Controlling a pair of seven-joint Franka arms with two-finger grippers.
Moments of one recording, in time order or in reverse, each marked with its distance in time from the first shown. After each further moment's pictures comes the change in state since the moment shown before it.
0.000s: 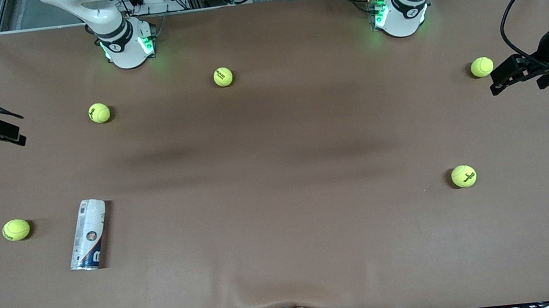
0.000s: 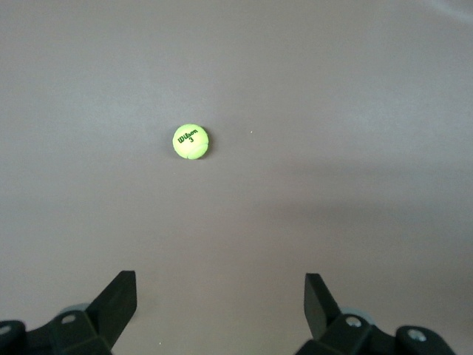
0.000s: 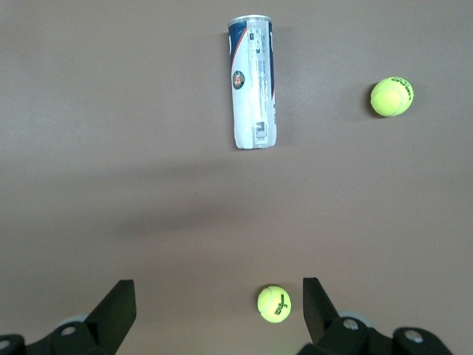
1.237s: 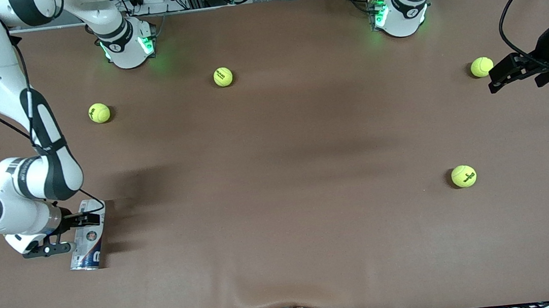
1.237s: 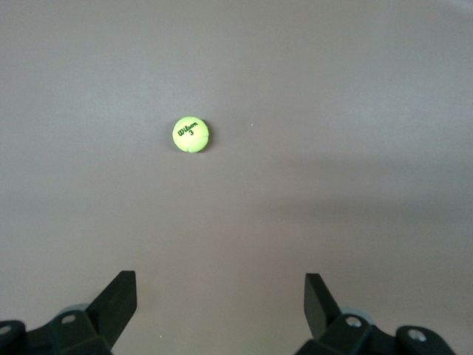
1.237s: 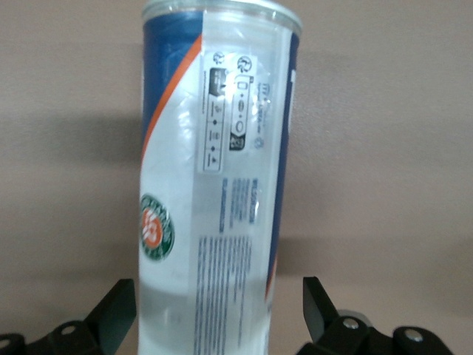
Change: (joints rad) left arm 0.000 -0.005 -0.001 -0.011 0.000 -0.013 0.000; right arm -0.042 0.648 -0.007 -0.034 0.010 0.710 -0.181
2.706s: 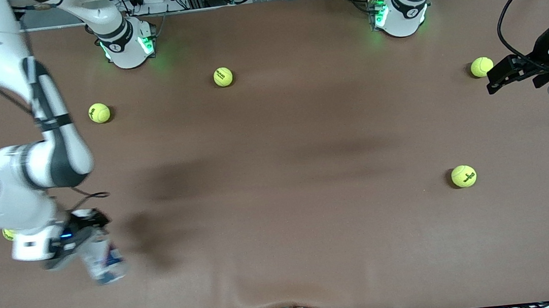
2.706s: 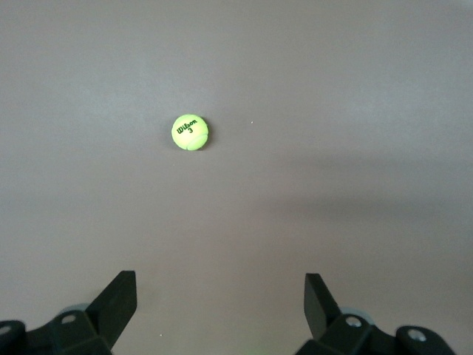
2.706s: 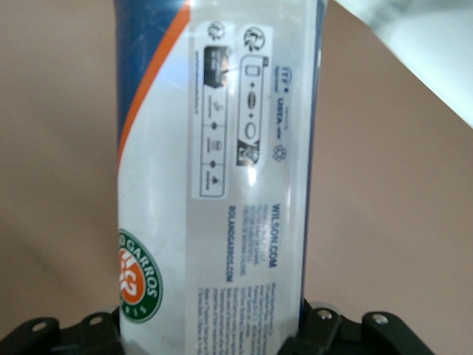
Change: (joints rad) left arm -0.001 0.002 -0.001 -0.008 0.000 0.001 0.000; right arm 0.162 -0.131 0.069 0.055 0.030 0.010 -0.583
